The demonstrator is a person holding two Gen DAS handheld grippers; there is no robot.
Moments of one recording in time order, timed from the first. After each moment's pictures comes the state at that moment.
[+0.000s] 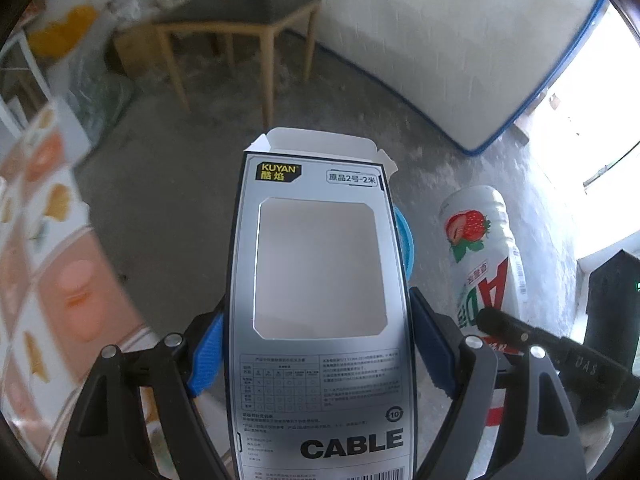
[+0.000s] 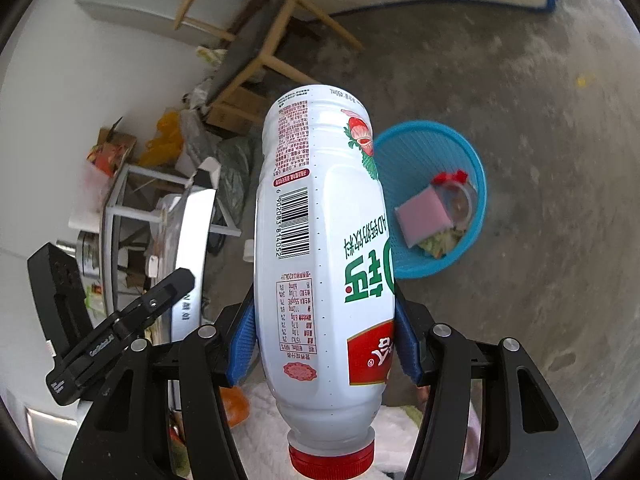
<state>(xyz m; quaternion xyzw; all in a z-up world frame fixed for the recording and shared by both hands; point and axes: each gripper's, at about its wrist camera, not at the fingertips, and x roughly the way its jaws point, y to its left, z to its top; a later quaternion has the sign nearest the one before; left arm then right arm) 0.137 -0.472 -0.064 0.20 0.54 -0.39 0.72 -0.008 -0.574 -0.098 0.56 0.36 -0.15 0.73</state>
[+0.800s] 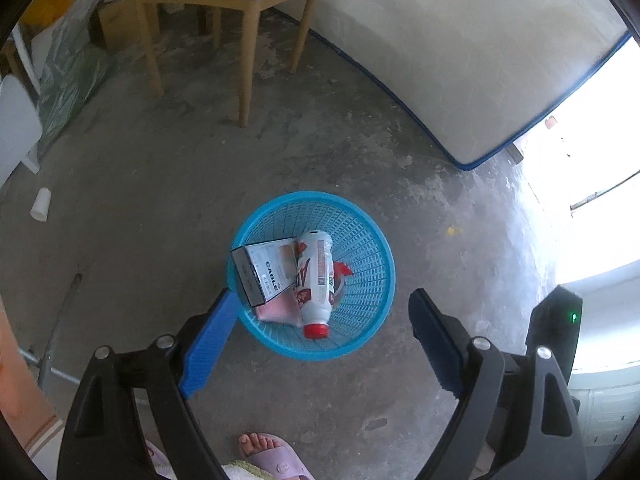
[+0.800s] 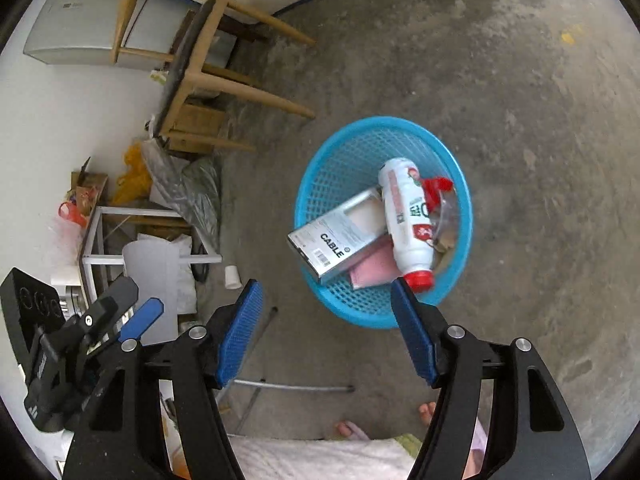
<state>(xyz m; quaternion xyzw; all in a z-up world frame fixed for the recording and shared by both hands) 0.164 -0.533 -0.105 0.14 0.57 -0.40 0.70 0.005 -0.621 -0.172 0.61 0.36 -0.19 0.68</state>
